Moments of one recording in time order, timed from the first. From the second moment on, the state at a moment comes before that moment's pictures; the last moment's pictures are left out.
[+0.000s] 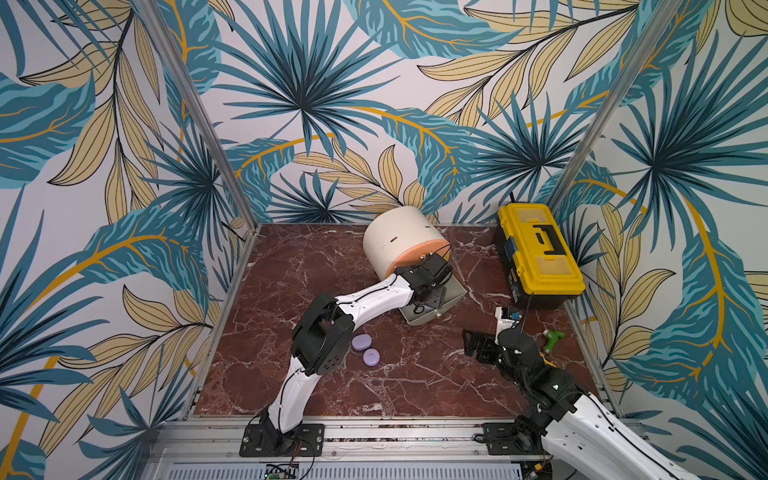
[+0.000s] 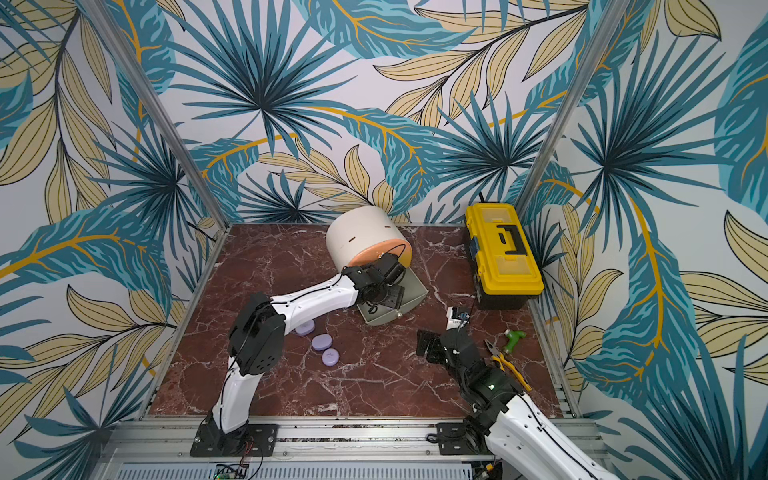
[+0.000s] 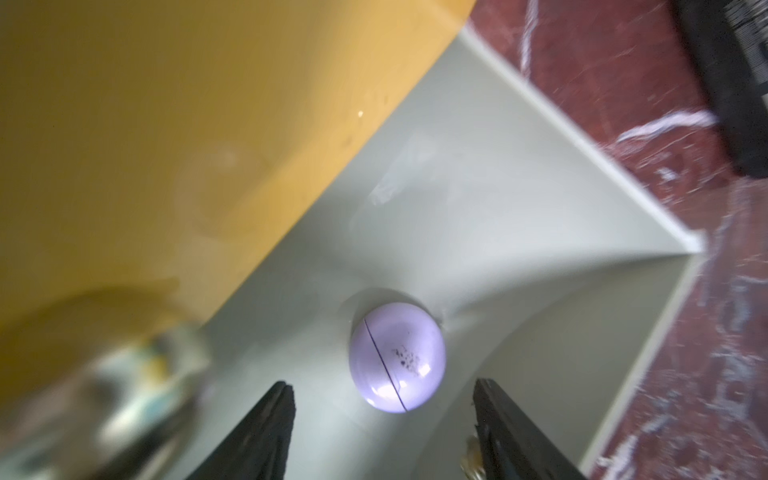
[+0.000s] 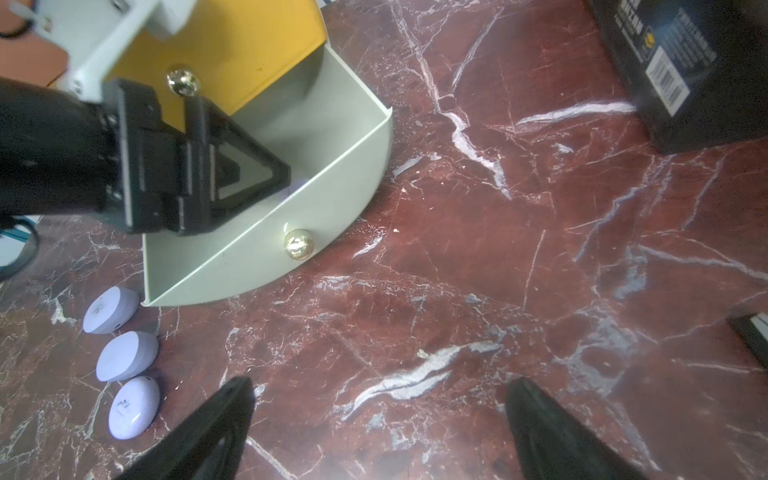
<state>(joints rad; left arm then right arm) -0.84 2.11 1.78 -0.66 -0.14 -0.49 0.58 0.59 0.41 -0.47 0.29 0.64</state>
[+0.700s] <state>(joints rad) -0.84 1.34 1.07 -0.49 -0.21 -0.52 0.62 0.75 0.41 -0.27 -0.01 0.60</state>
